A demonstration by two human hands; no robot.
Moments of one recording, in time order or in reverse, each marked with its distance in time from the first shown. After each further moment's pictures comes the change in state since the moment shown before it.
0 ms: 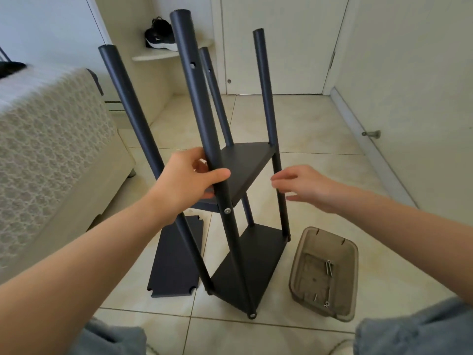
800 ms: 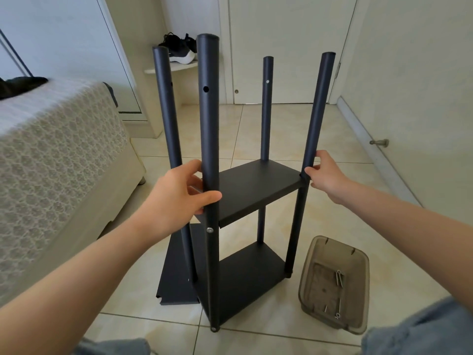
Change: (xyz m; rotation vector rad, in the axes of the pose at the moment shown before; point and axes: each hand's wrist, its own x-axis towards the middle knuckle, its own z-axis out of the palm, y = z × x) left_hand -0.023 -0.005 -0.033 0.244 -0.042 0.096; right_hand 0.045 0.012 -0.025 0.046 0.384 0.056
